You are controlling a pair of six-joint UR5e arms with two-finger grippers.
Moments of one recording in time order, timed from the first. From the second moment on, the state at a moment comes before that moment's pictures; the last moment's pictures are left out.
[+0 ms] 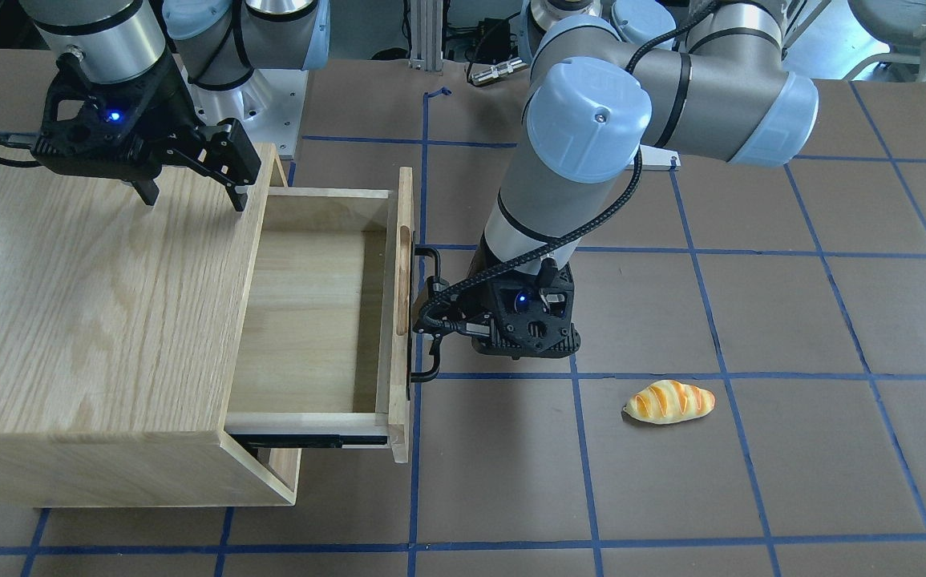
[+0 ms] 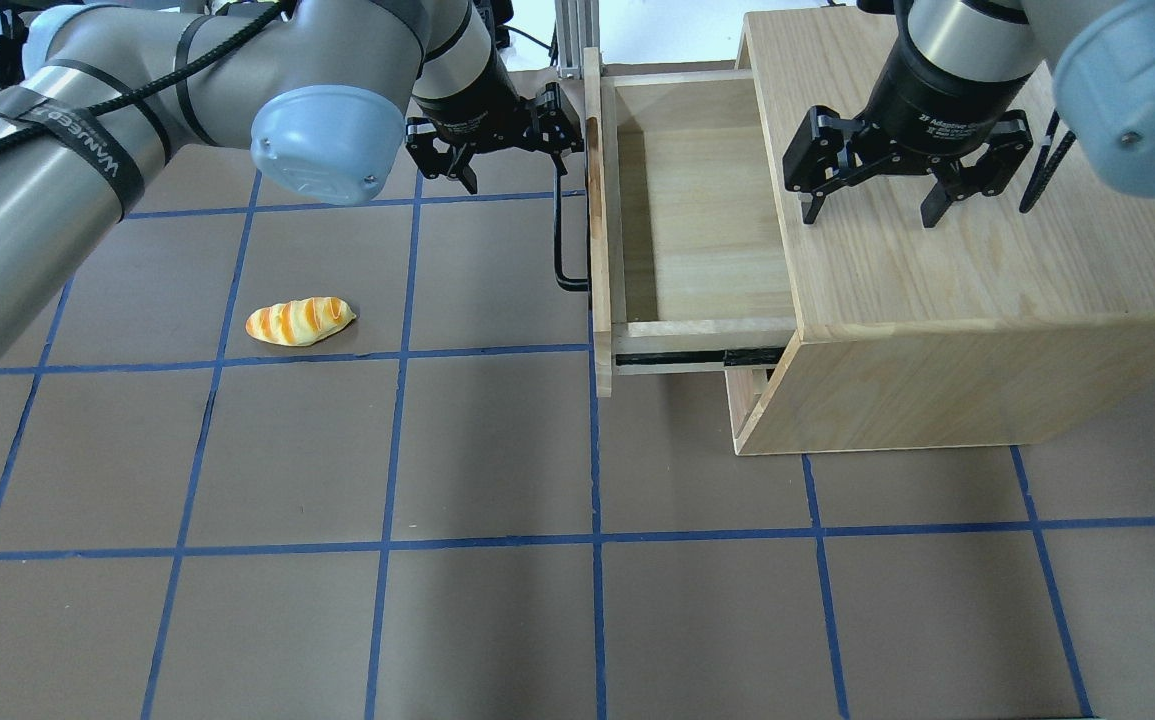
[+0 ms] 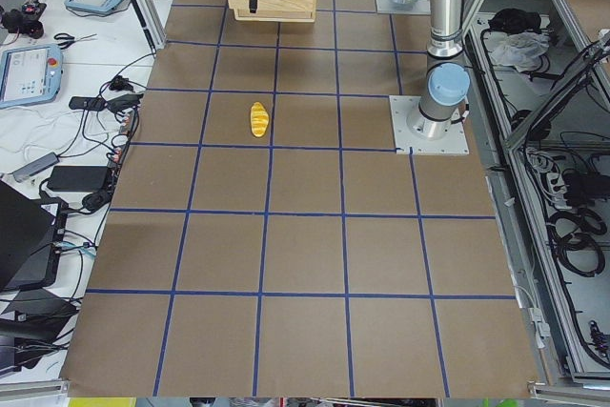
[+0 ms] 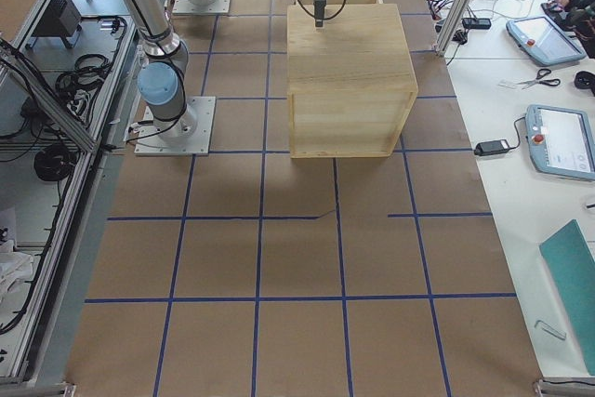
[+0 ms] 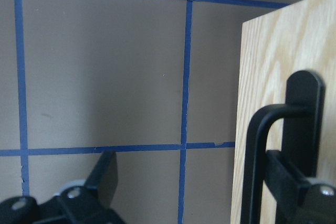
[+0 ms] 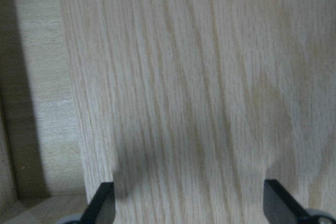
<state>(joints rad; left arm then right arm) -1.78 -1.91 -1.44 -1.18 1.42 -0.28 1.59 -1.58 1.57 -1.60 -1.55 0.10</state>
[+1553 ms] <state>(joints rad) -1.59 -1.68 -1.37 -1.61 1.59 -0.07 1.59 -1.58 1.57 -1.60 -1.55 0.10</state>
